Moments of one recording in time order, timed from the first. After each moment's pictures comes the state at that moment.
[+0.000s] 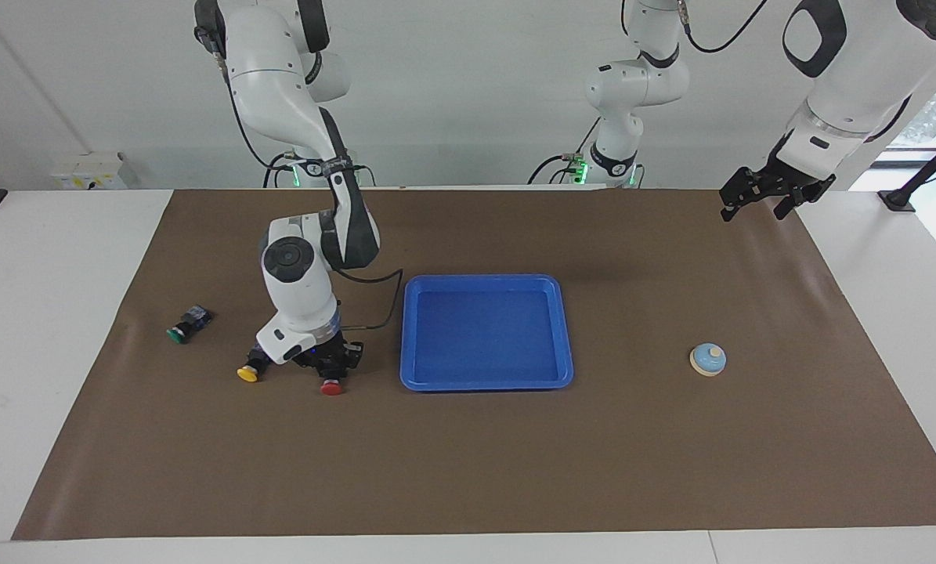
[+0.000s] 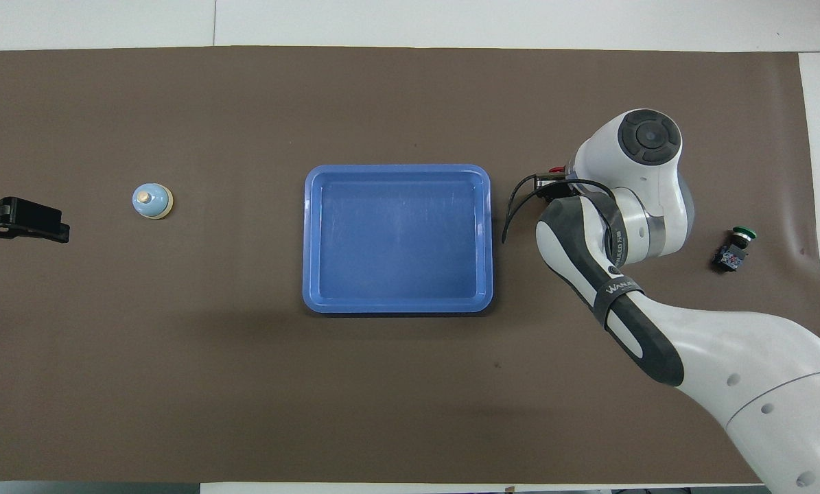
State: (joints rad) left arm 0.07 -0.05 -0.08 -1.69 -0.02 1.58 0.02; right arm 0.24 0.46 -0.06 -1.82 -0.02 2.32 0.26
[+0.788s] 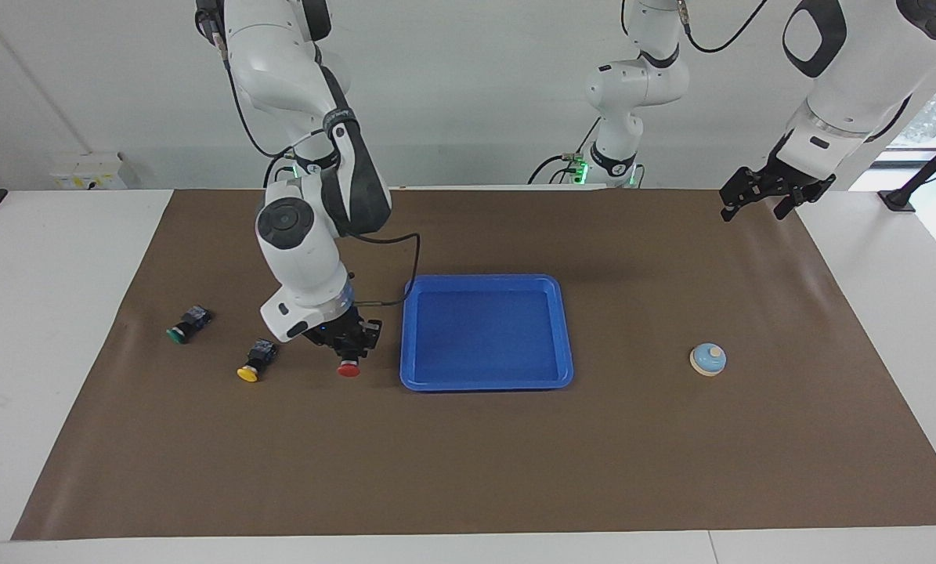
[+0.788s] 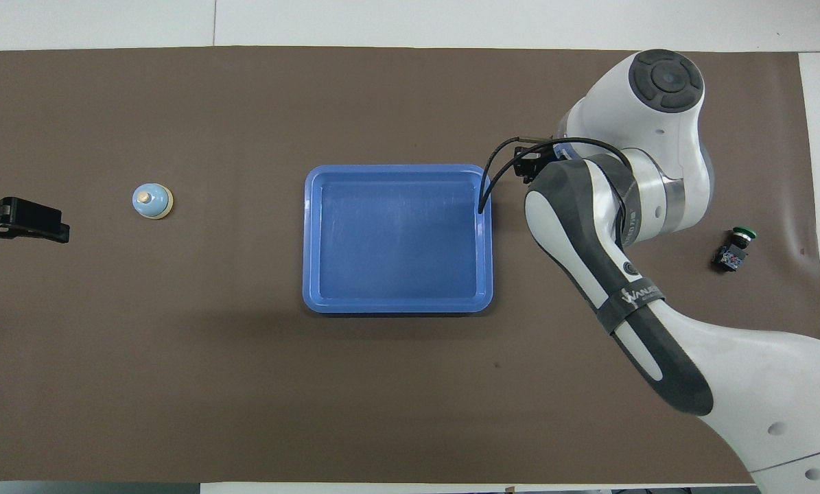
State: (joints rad) left arm 0.07 -0.05 -0.08 -1.69 -0.02 1.58 0.02; right arm 0.29 0.40 -0.01 -1.59 0.07 2.03 0.44
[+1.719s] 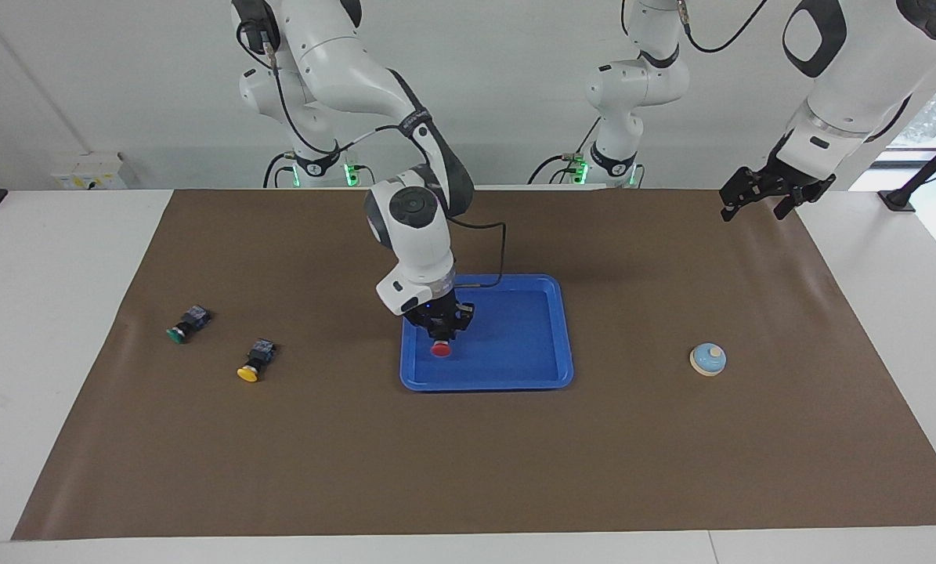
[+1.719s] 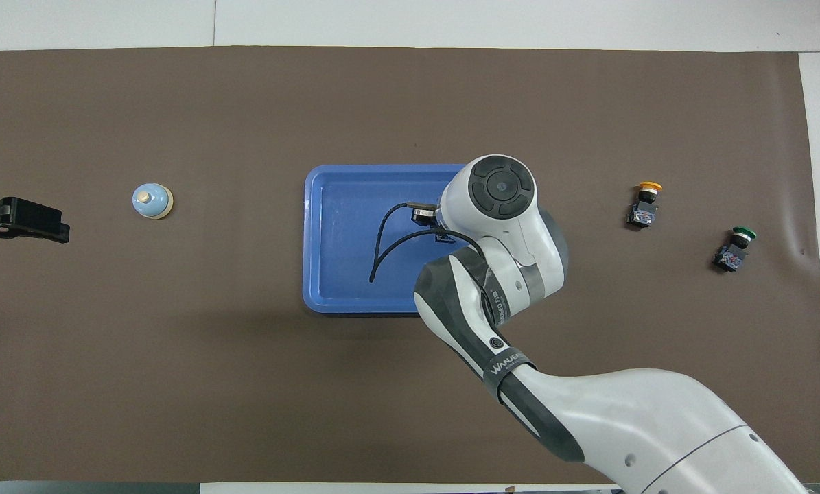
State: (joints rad) left arm 0.07 -0.05 -0.08 -1.69 -0.02 1.58 0.02; right arm 0.50 0.44 -0.01 -1.80 0.07 2.33 0.65
